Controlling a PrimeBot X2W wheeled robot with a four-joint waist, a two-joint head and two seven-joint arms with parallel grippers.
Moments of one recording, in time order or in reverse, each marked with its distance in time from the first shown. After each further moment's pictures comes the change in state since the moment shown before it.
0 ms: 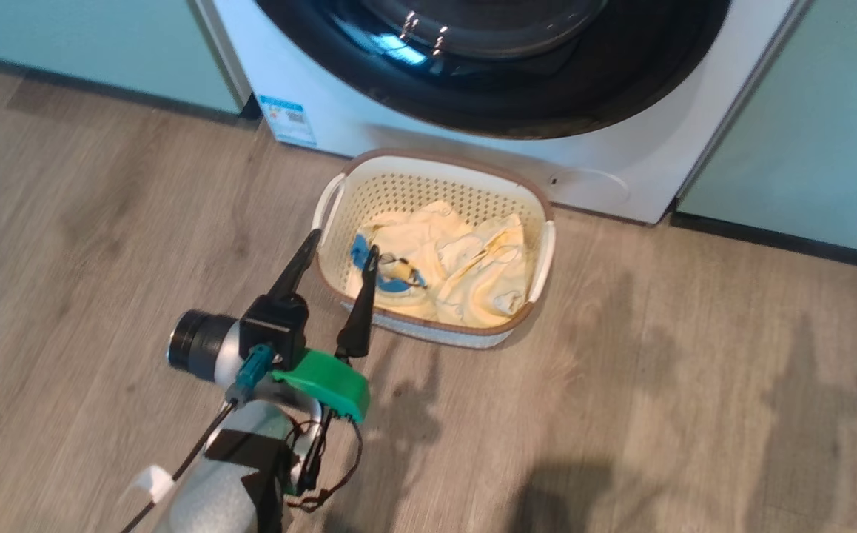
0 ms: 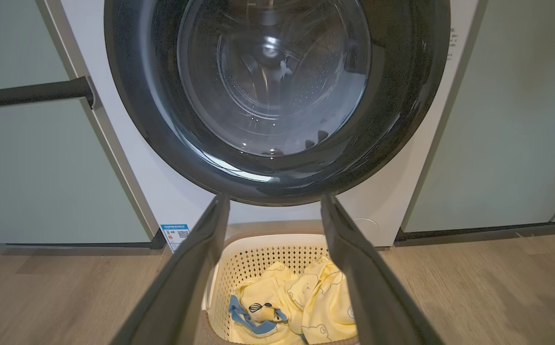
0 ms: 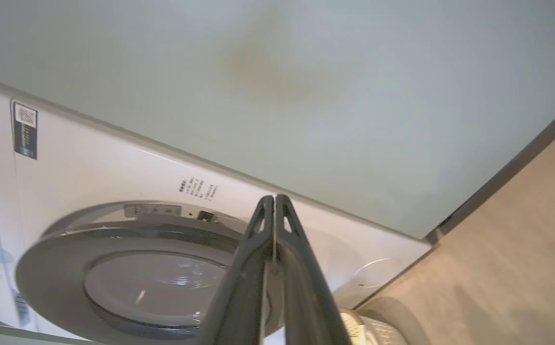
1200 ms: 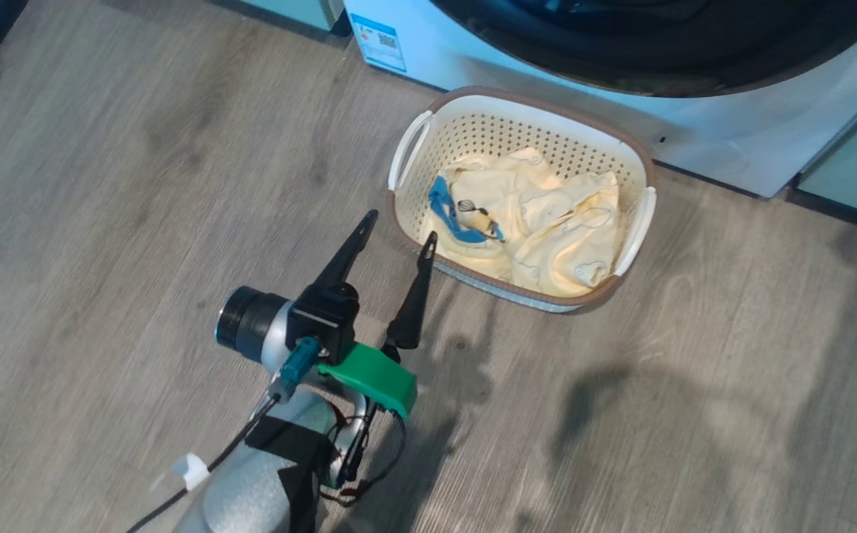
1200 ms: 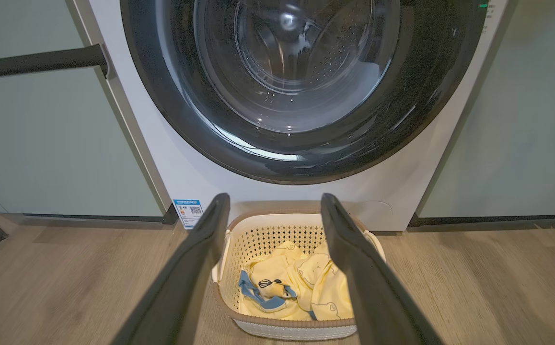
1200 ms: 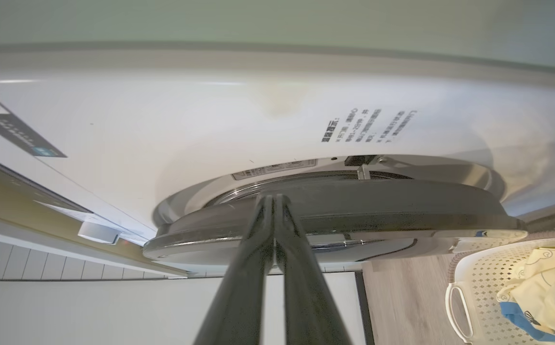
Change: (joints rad) left arm -0.058 -0.007 -0.129 -0.039 -0.045 0.034 0.000; right arm -0.687 -0.178 0.009 0.508 0.306 0.000 0.520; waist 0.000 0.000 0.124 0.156
